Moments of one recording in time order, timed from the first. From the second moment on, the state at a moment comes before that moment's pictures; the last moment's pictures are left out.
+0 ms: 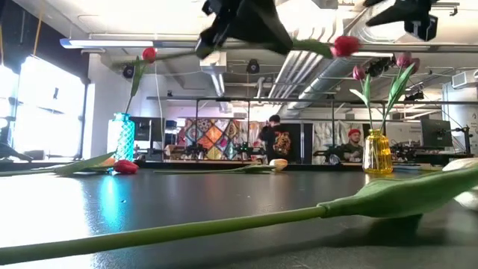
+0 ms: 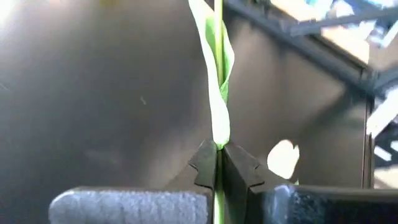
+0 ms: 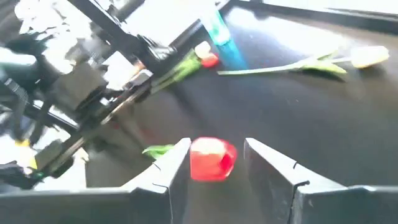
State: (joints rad) left arm -0.31 1.84 1.42 -0.34 -0.43 -0.74; right arm 0.42 0.78 0.83 -0.61 0.59 0.94
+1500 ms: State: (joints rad) left arm -0.12 1.68 1.42 -0.07 0.05 -0.39; right arm 0.21 0.96 0.83 0.03 0.22 0.52
